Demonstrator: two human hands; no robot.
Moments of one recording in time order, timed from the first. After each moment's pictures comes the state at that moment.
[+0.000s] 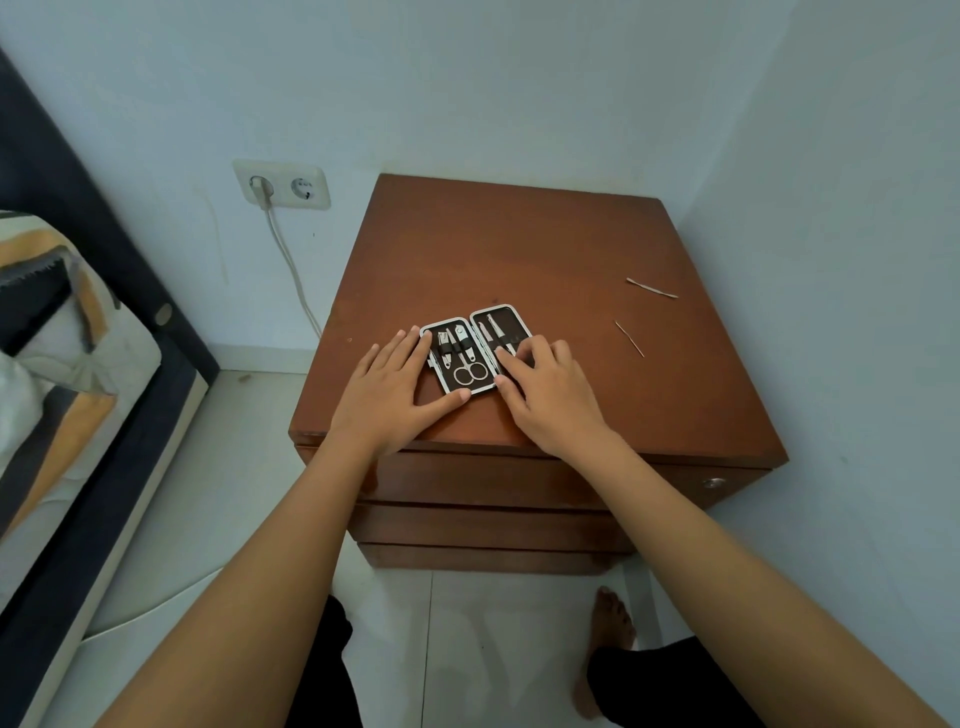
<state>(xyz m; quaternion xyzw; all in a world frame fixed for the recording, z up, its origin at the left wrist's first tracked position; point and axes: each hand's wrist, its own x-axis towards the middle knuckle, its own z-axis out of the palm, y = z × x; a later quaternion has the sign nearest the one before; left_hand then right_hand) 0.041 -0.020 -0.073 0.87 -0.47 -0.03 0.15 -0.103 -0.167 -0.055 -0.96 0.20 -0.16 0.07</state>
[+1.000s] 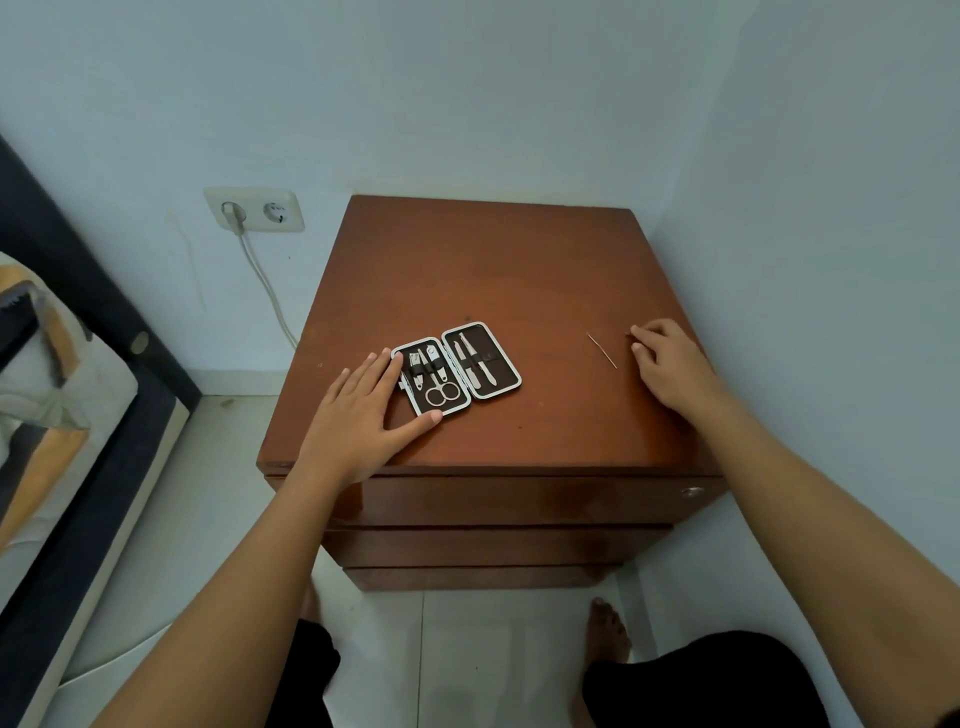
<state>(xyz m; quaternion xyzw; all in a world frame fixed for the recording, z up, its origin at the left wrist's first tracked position) 0.041 -0.020 -0.071 0.87 -0.47 -0.03 0.15 -0.175 -0.319 -0.045 -0.89 0.39 -0.13 0.17</state>
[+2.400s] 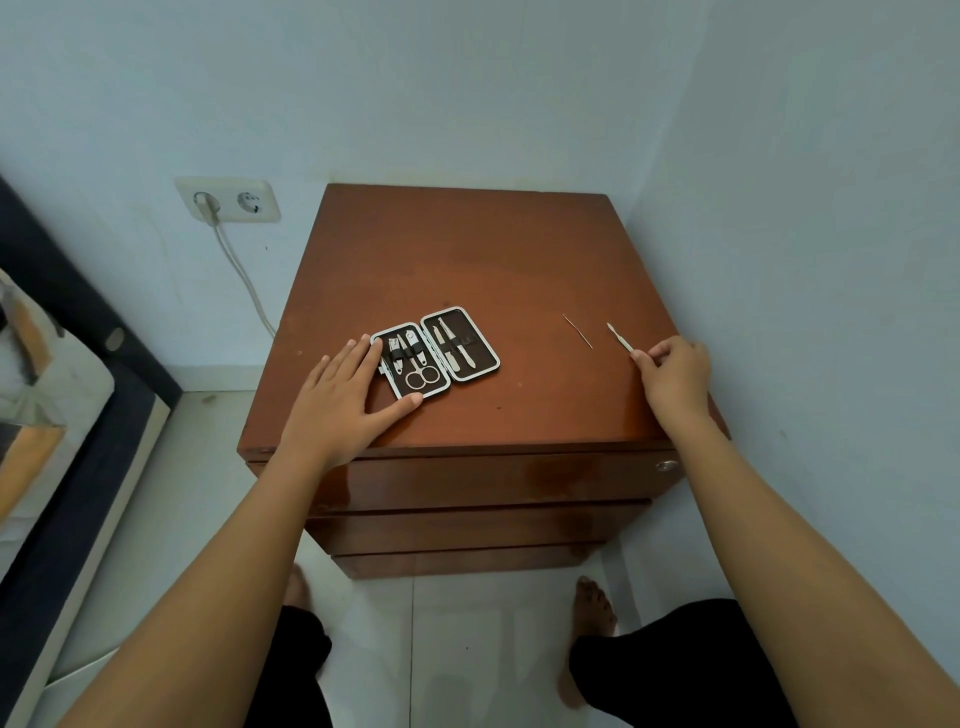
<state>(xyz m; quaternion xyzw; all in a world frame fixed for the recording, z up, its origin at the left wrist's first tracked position) 0.040 -0.020 -0.072 0.87 -0.47 -0.03 0.14 -0.204 -0.283 -0.050 -0.75 0.55 -0.28 0.24</state>
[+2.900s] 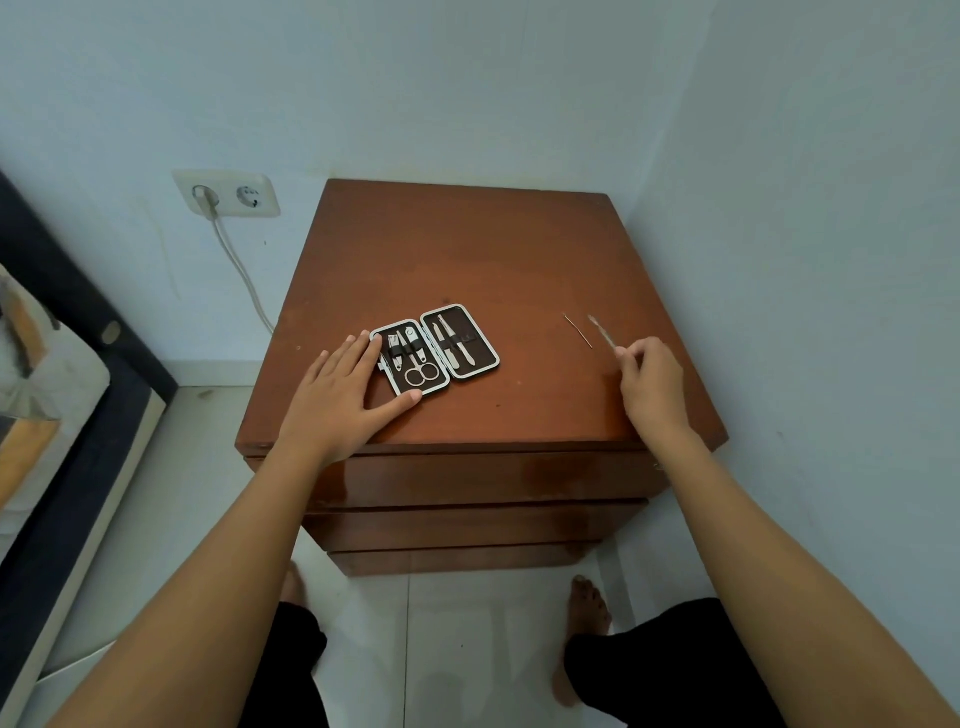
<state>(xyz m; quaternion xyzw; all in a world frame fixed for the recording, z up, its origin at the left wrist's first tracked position) 0.040 -0.021 -0.071 0.87 -0.47 -0.03 0.14 -0.195 -0.262 -0.051 -0.79 0.49 -0.27 0.25</state>
